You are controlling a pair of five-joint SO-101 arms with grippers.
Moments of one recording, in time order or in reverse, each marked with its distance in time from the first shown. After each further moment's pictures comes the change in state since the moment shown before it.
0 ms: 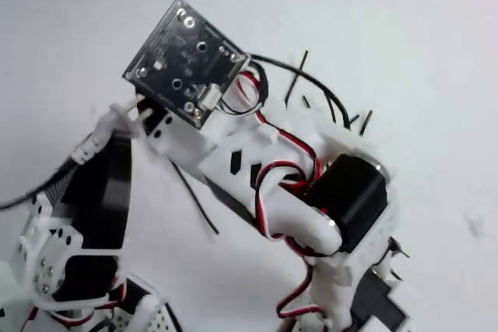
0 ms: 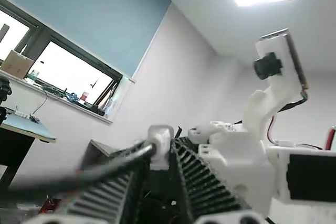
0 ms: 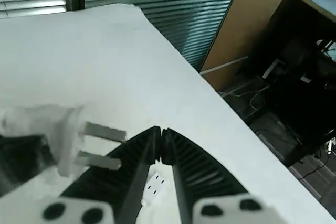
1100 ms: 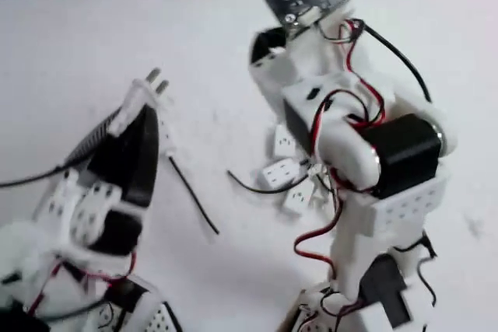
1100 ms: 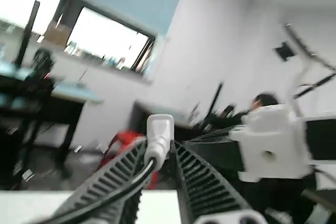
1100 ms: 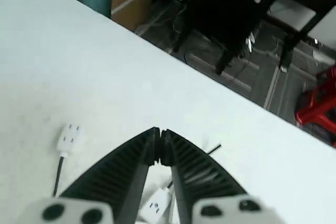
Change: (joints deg) left arm -4.4 14.4 -7.9 9.7 -7.0; right arm 27.5 -1.4 4.9 7.0 0.0
